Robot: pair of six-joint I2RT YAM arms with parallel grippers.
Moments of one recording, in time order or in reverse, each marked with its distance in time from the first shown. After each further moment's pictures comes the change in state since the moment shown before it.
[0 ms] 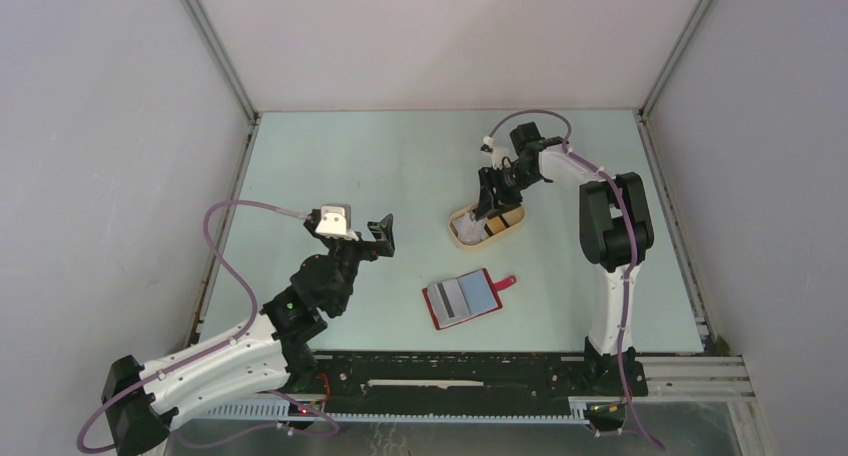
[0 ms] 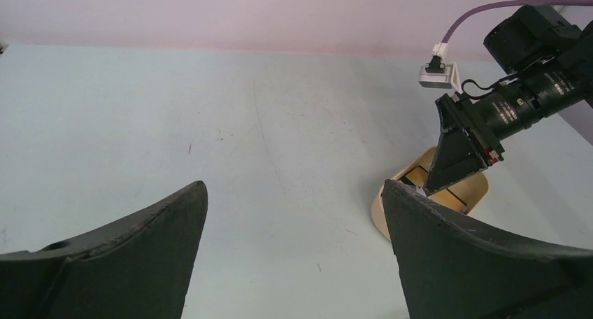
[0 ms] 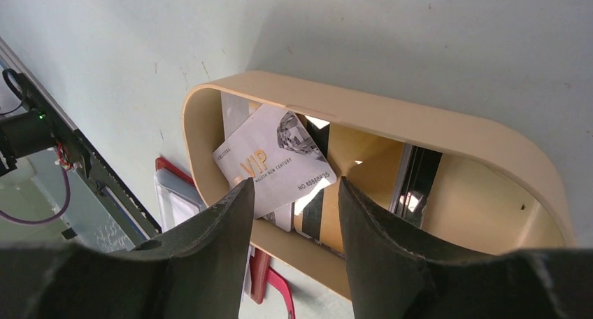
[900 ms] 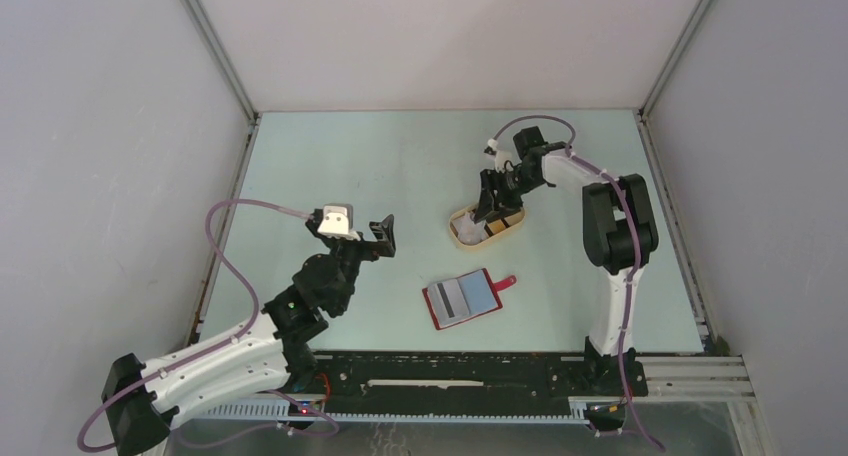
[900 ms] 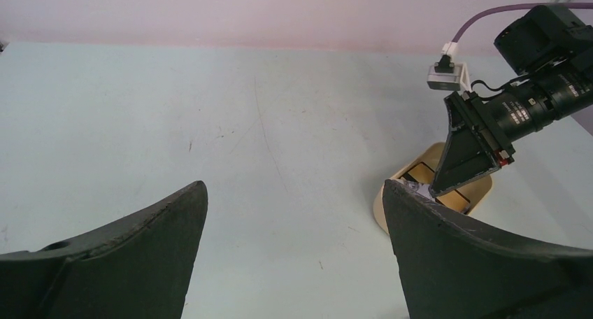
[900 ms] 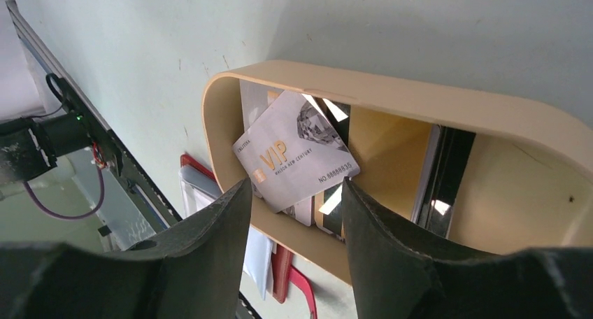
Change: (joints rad) left arm 0.000 0.011 0.000 0.000 0.000 0.000; right arm -0.013 -0.022 -0.055 0.034 -0.062 0.055
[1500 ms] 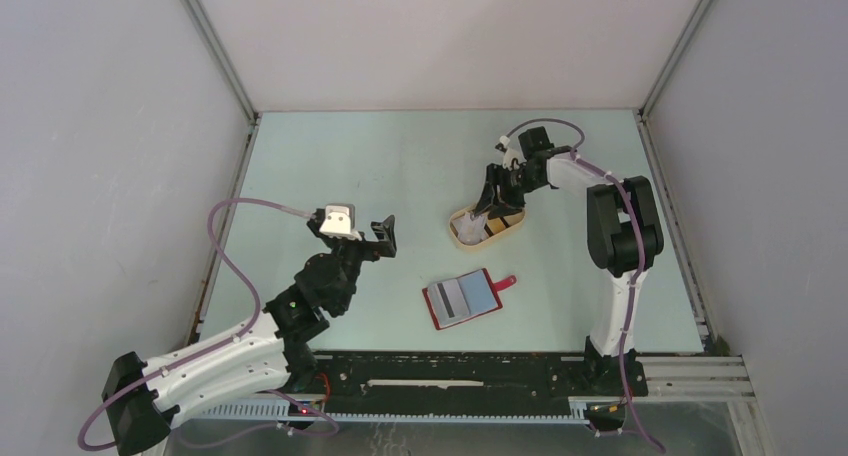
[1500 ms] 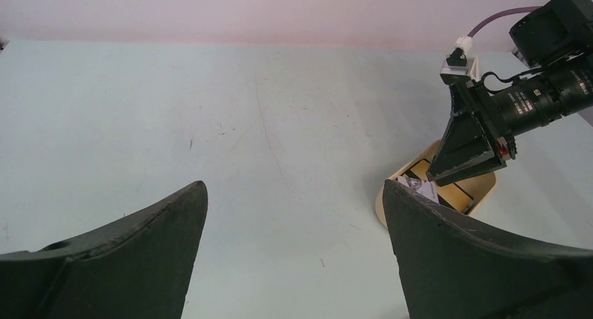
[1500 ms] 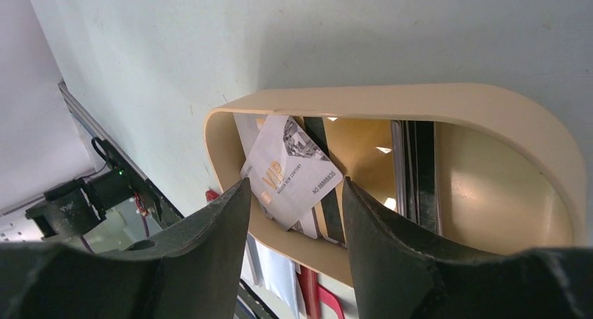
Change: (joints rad) left arm 0.000 0.014 0.000 -0.001 0.000 0.000; right arm -0.024 -0.042 -0.074 0.132 0.040 0.240
